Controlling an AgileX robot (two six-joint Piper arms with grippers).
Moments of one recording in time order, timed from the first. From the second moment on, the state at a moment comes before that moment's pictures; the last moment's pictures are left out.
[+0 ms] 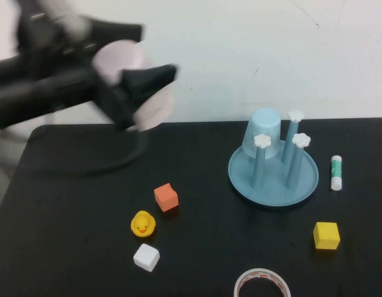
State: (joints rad) right arm 0.97 0.86 -0.76 -0.49 1.13 0.40; left arm -0.16 1.37 -1.11 -1.68 0.80 2.00
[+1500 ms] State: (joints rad) right arm 0.97 0.47 -0.34 -1.06 1.06 1.24; left arm -0.63 2.69 -2.53 -1.71 0.21 1.67
